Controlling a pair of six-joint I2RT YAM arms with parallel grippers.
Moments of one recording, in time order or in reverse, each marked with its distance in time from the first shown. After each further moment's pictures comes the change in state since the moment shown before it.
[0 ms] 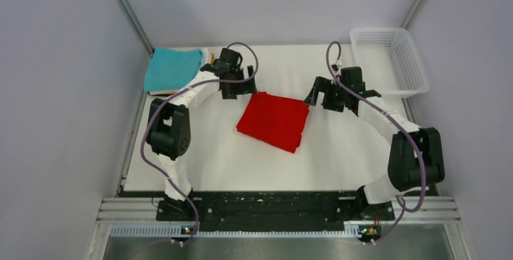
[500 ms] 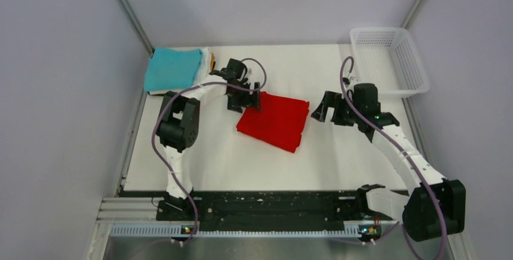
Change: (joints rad) left arm -0.014 0.099 -0.067 -0.023 0.161 0.187; right arm 0.000 -0.420 -0.235 -0.086 0.013 -0.022
